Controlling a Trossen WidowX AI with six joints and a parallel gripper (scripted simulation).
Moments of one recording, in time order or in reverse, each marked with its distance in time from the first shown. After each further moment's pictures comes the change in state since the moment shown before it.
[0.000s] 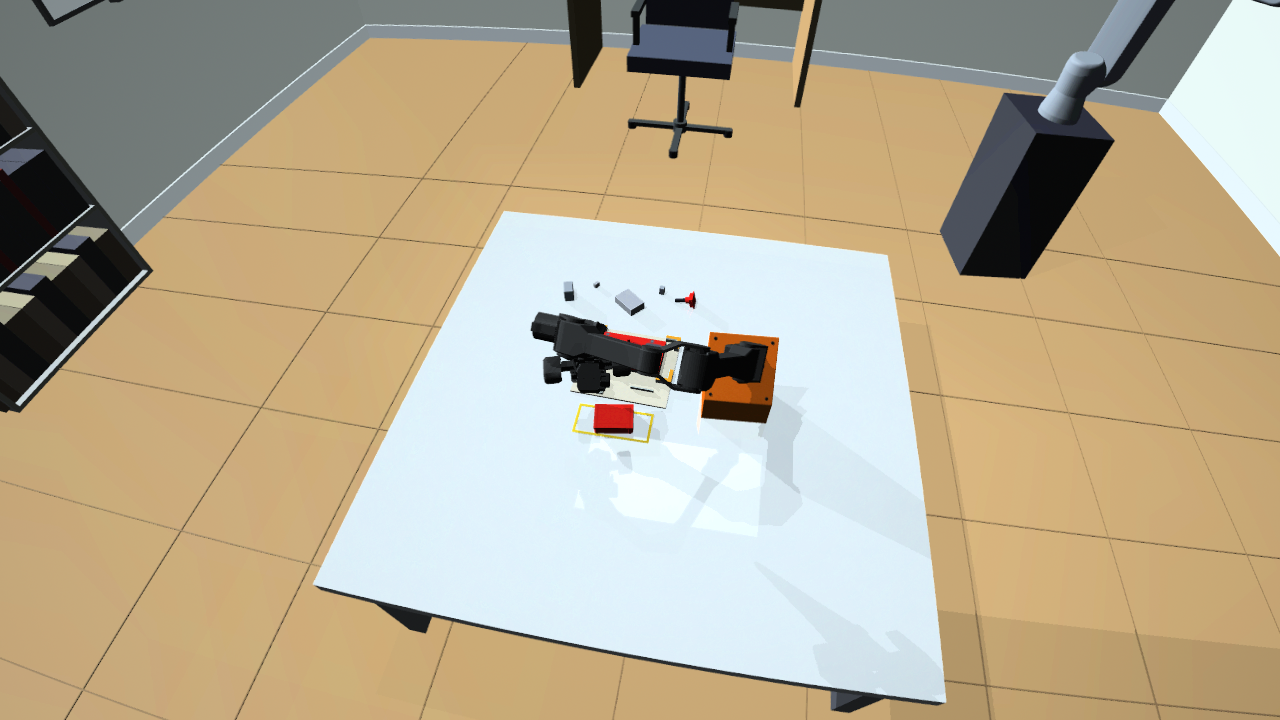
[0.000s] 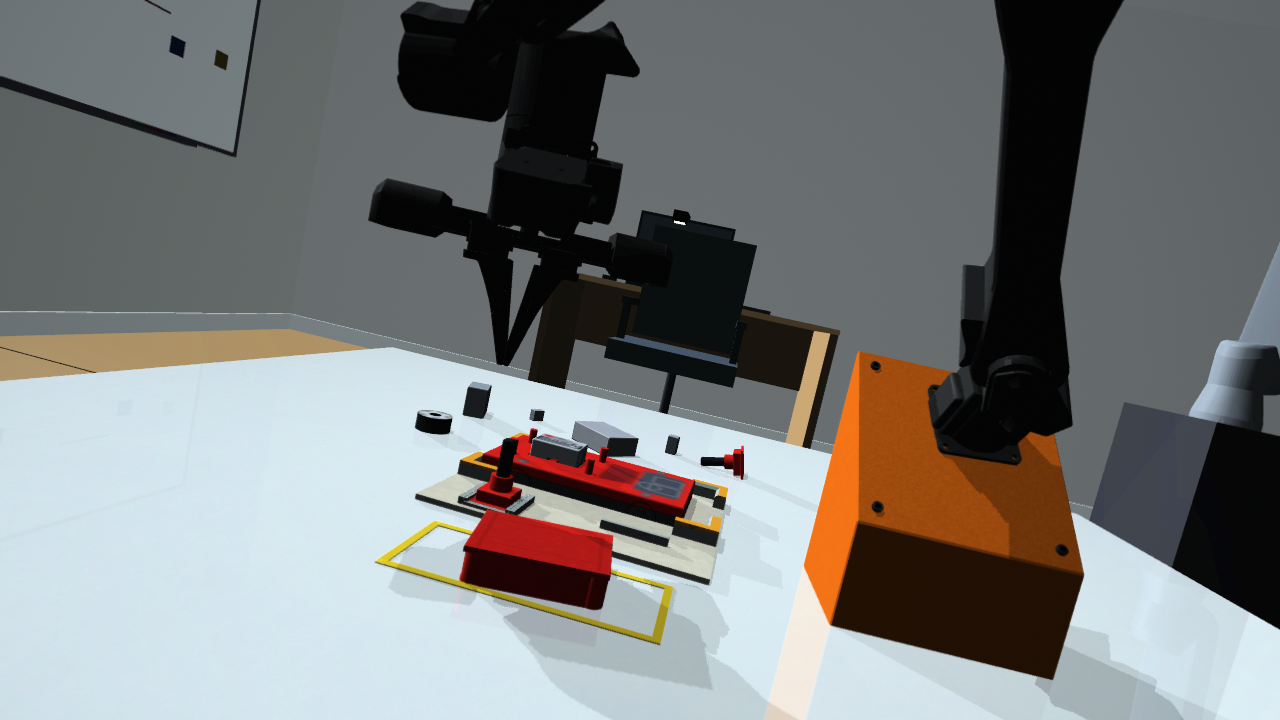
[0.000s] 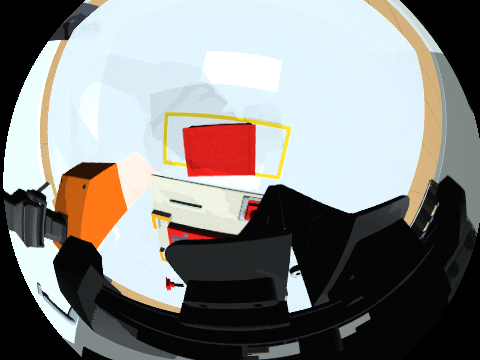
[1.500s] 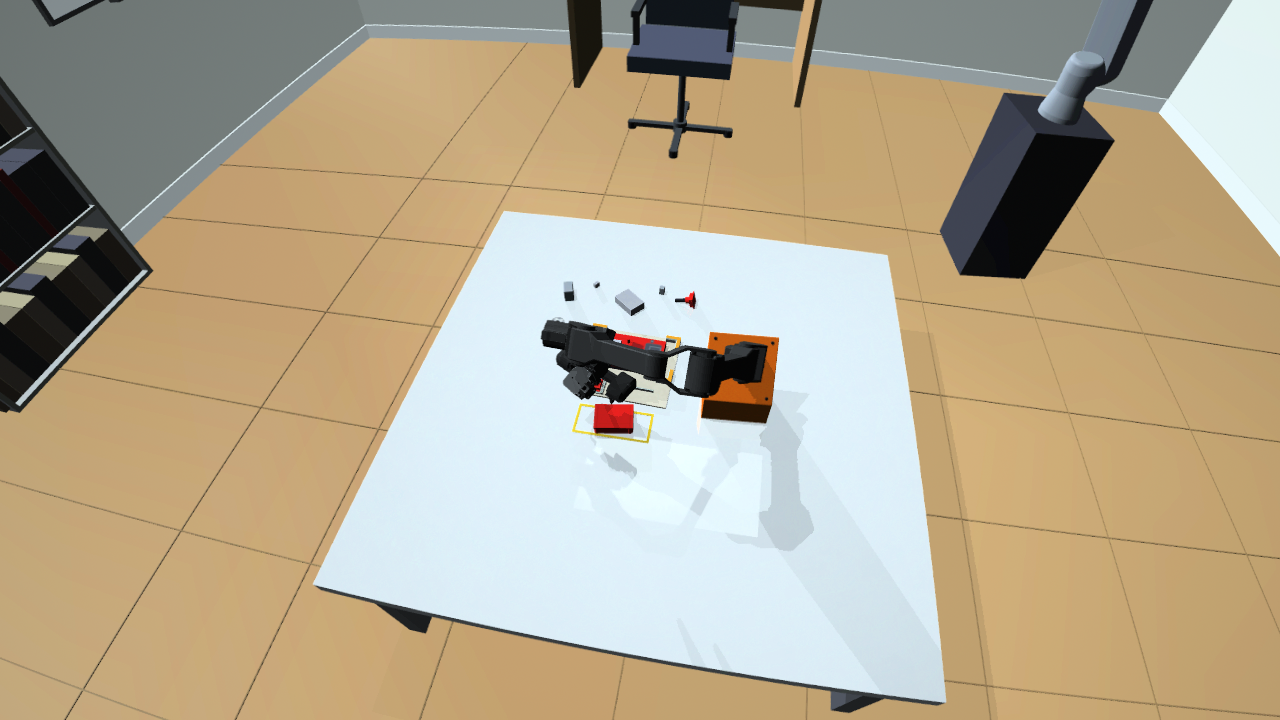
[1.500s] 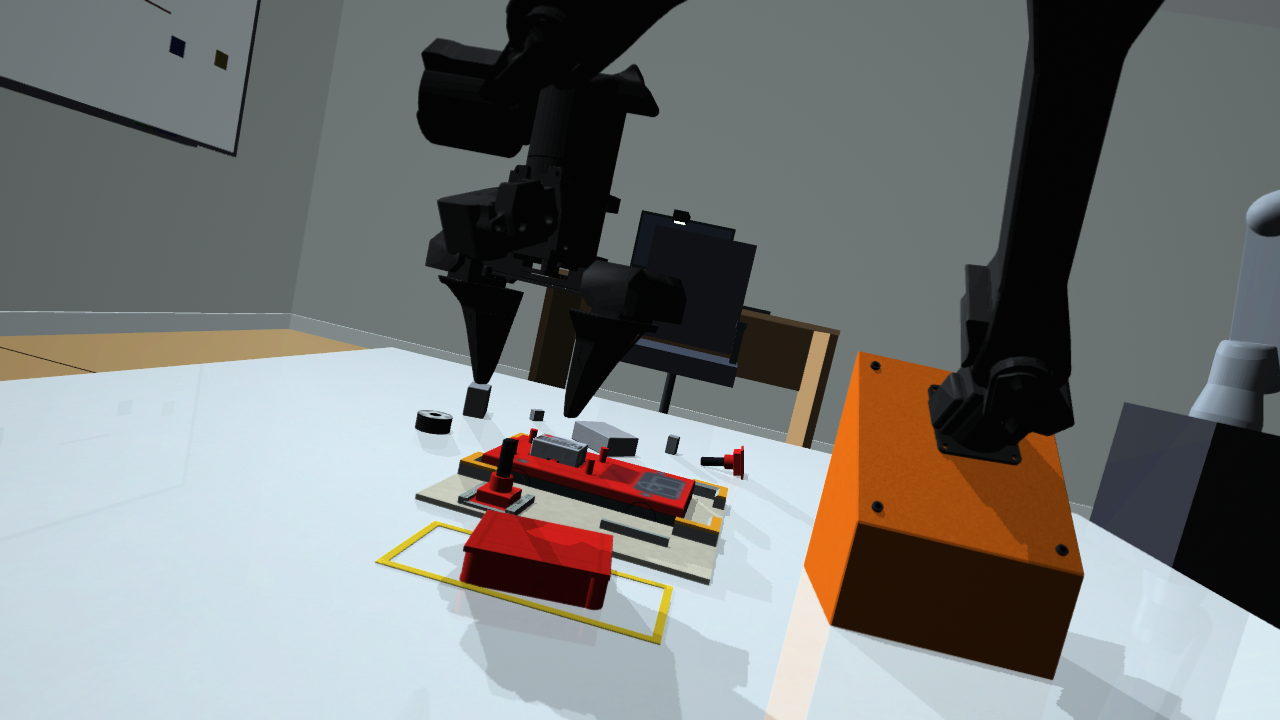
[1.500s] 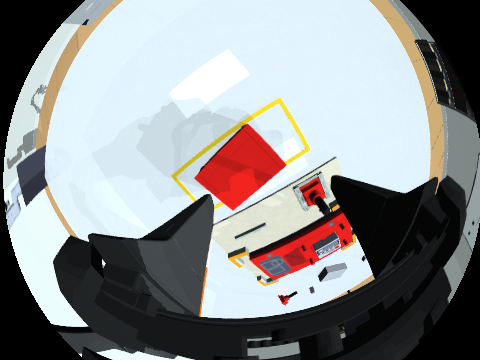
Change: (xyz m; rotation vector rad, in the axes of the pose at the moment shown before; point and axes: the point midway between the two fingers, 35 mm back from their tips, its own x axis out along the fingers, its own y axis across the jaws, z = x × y) arm 0.021 0.018 0.001 0.762 0.004 -0.003
